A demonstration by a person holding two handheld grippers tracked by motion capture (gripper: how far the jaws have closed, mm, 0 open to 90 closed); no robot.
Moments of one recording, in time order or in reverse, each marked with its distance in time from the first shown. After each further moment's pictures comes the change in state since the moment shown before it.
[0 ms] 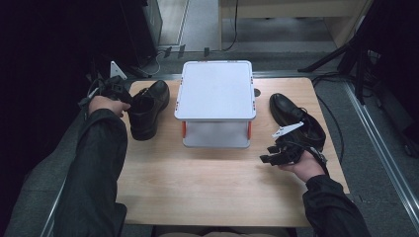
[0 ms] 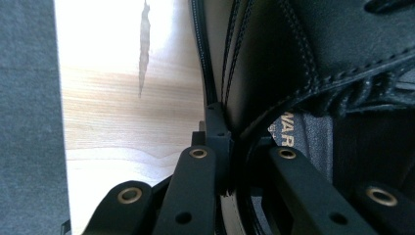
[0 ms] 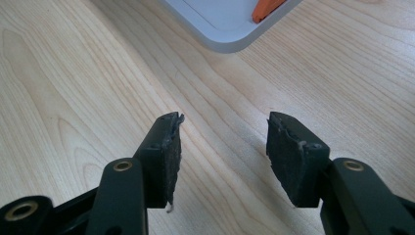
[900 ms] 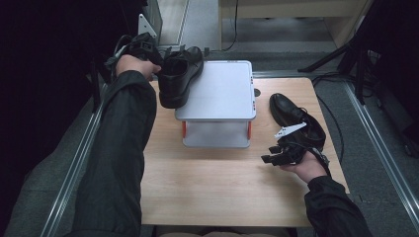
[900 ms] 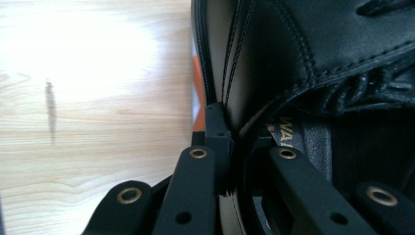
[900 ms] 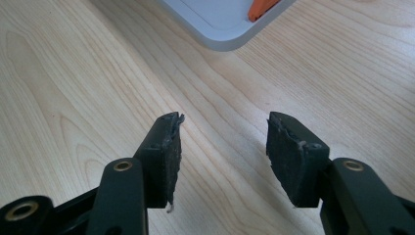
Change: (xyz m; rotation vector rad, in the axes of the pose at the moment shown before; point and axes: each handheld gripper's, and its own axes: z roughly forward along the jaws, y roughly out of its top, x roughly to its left) left arm -0.139 0.027 -0.064 -0.081 -0.069 0.115; right arm -0.001 -0.004 -0.005 -0.013 0.002 0.012
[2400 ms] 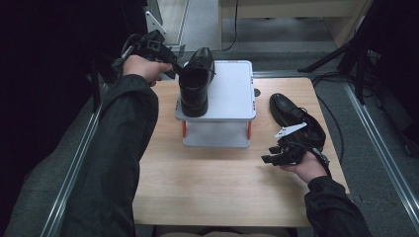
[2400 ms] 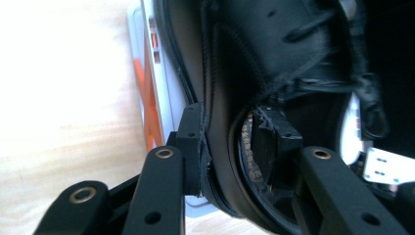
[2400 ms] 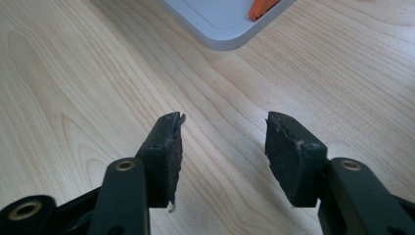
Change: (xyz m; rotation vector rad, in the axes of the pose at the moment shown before) left arm -0.009 -0.016 -0.019 -0.052 -0.179 0.091; right arm 0.000 0.000 0.000 -0.004 0.004 0.000
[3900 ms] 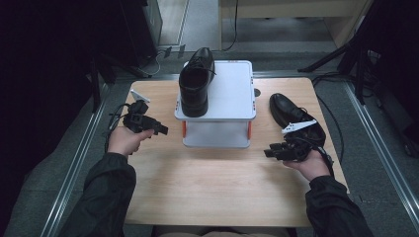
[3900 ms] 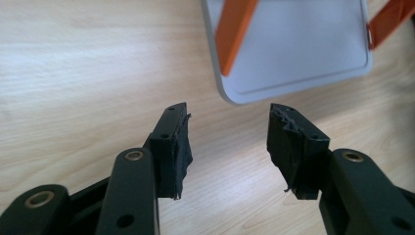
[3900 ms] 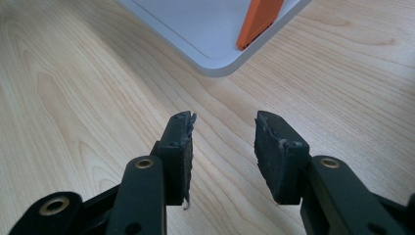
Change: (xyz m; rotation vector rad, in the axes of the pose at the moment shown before) left arm 0.109 -0.137 0.108 0.017 -0.036 0.073; right arm -0.012 -0.001 -0.010 -0.099 0.051 0.070
